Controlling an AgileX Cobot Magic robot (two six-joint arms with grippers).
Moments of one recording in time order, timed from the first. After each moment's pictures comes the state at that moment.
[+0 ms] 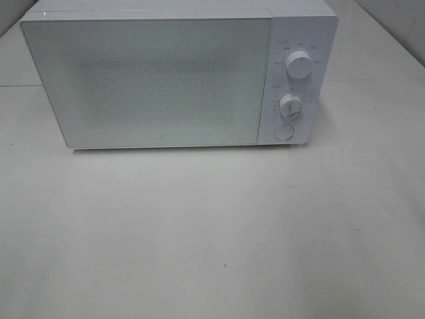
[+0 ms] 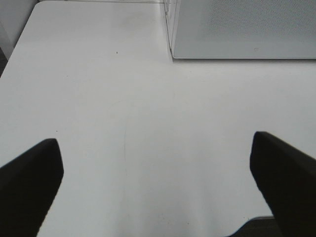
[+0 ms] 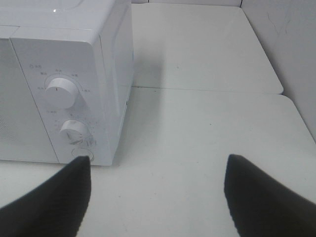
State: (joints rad) left arm -0.02 0.00 -0.52 -0.07 1.07 -0.01; right arm 0.05 0.74 -0.53 -0.04 0.17 0.00
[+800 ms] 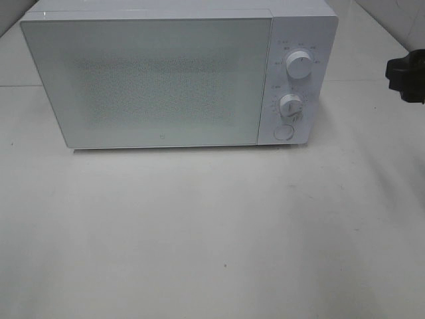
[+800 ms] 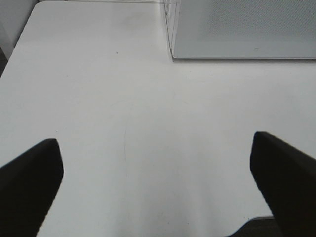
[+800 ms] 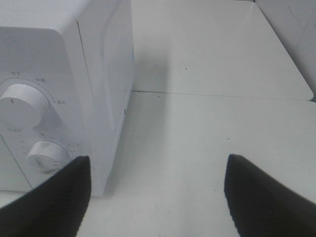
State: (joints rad) left arm -0.02 0.00 -0.52 -0.07 1.07 -0.01; right arm 0.05 1.19 -0.51 -0.04 -0.32 0.00
